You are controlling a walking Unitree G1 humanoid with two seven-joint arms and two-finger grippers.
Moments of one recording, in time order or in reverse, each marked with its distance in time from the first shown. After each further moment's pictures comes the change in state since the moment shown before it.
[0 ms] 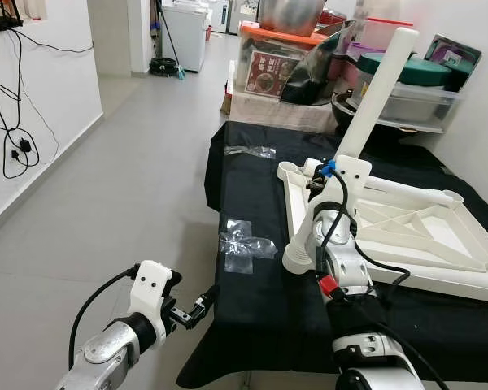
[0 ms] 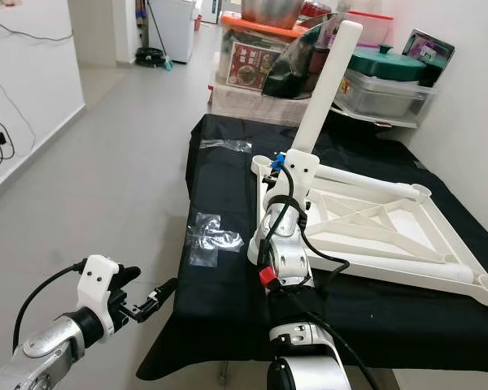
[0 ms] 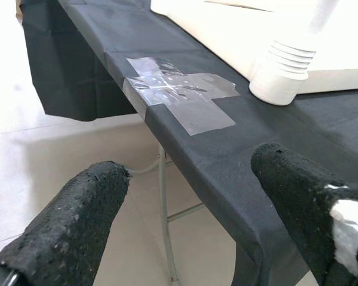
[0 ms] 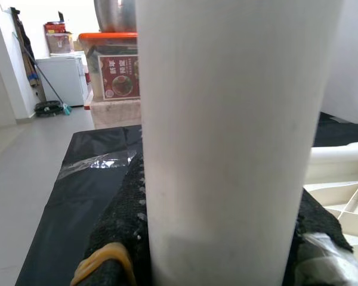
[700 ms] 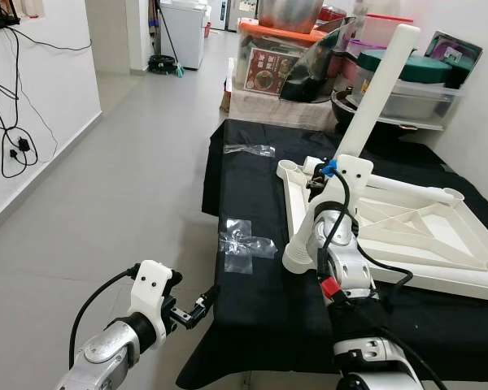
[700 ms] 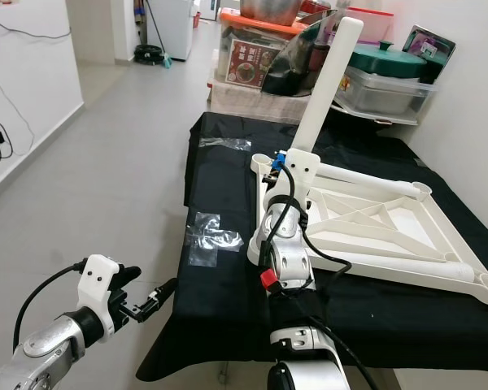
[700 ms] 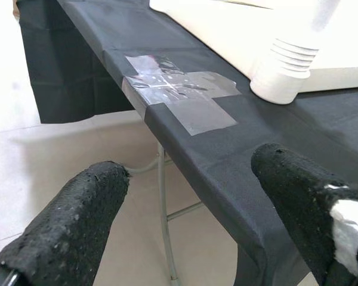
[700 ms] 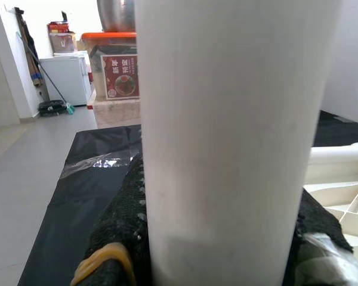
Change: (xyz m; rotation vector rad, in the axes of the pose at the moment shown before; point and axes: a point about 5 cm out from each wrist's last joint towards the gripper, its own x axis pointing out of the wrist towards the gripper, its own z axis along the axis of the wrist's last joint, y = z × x) left arm 0.000 0.001 0.000 0.006 0.004 -0.002; right arm -0.003 0.000 0.004 0.006 -0.006 0.014
